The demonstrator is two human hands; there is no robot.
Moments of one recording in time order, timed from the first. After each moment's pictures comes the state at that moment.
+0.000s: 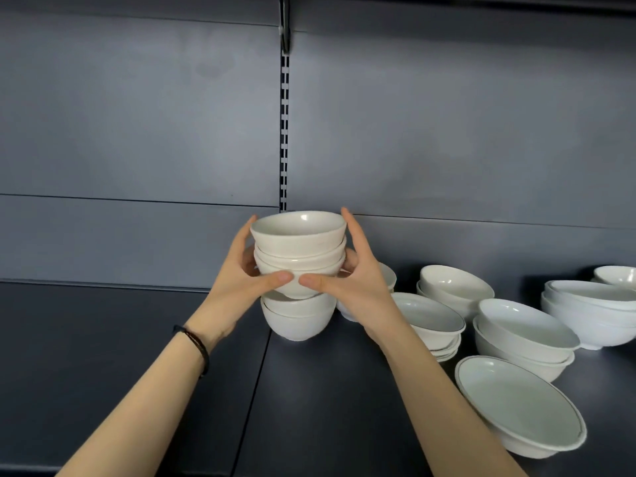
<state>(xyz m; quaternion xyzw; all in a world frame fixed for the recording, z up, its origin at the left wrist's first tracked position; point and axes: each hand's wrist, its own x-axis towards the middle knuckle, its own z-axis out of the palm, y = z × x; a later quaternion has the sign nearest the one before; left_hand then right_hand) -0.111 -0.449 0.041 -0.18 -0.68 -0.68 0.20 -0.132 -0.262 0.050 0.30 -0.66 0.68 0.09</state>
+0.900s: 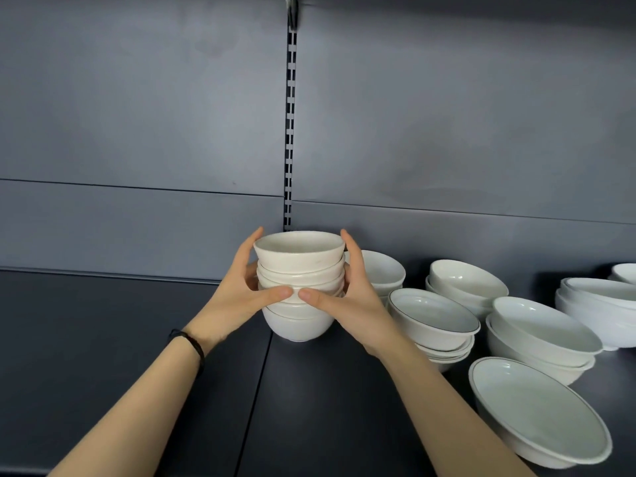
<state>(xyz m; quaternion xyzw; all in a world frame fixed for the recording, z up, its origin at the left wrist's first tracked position) -0.128 -0.465 0.011 -0.17 -0.73 -0.65 0.15 -0.143 -0.268 0.014 0.28 -0.71 0.64 0.03</state>
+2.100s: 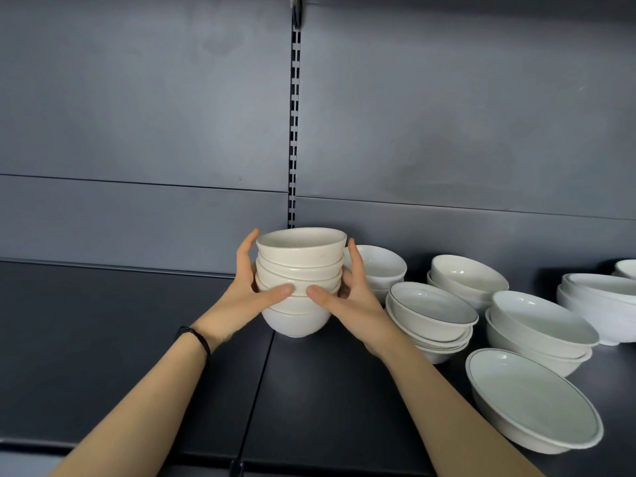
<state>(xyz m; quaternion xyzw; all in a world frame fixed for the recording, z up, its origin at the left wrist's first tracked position) -0.116 -0.463 0.002 -0.17 -0.73 -0.65 0.13 -0.145 -0.264 -0.001 0.27 -0.69 0.67 -0.02</state>
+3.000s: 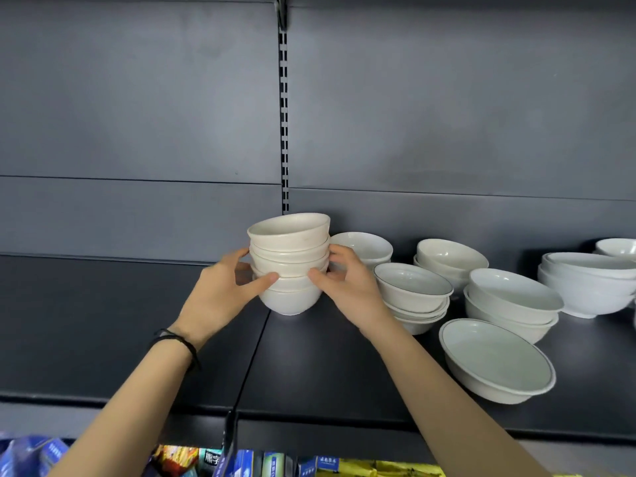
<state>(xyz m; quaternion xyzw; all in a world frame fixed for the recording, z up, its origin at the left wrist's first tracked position) -0.061 -0.454 0.018 0.01 -0.88 -0.42 0.23 -0.112 -0.253 0.012 0.20 -0.77 0.61 0.08</state>
